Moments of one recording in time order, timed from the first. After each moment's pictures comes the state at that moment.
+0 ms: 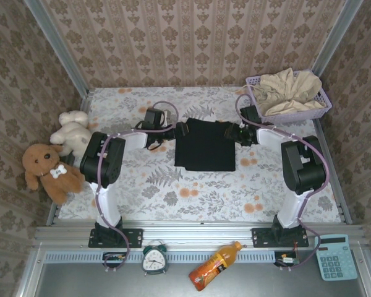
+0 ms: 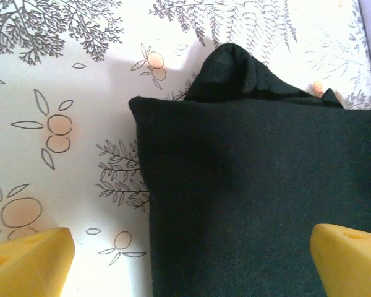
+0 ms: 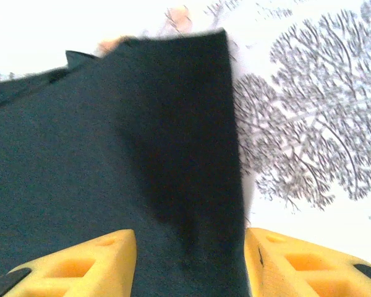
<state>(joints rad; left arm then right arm) -0.41 1.97 1.15 0.04 0.38 -0.55 0.20 1.83 1.14 -0.28 -0.14 0.58</state>
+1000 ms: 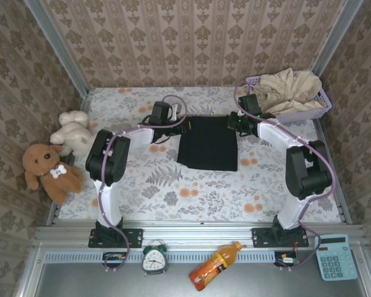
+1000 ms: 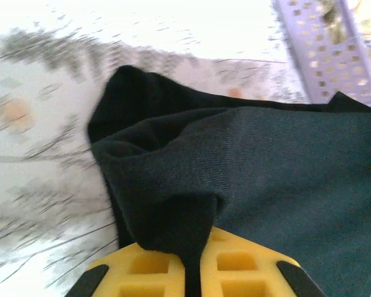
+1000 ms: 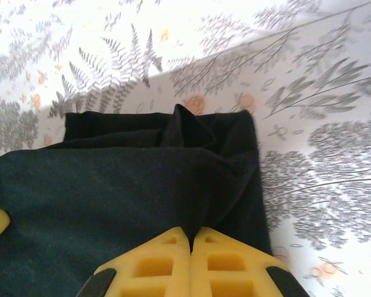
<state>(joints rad) -0.48 2.02 1.30 0.08 0.49 -0.55 0.21 1.76 1.26 -0.35 -0.08 0.53</state>
